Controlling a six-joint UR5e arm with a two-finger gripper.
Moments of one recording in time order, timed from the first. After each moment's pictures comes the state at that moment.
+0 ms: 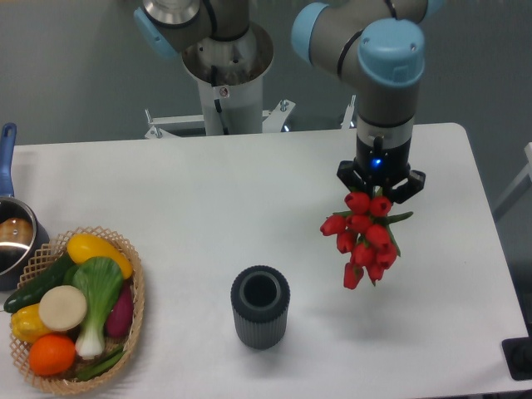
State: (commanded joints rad) arm 2.64 -1.81 -1.65 -1.05 1.58 0.98
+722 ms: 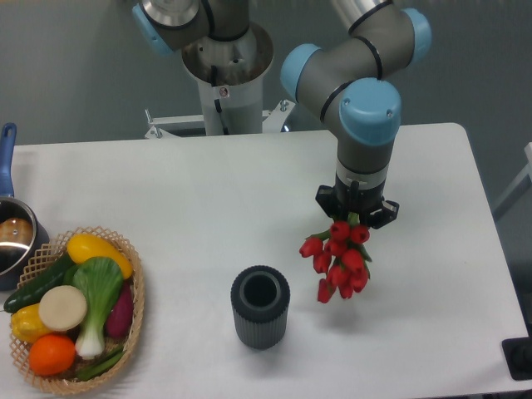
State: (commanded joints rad) arm 2.60 -1.89 -1.68 -1.04 1.58 0.94
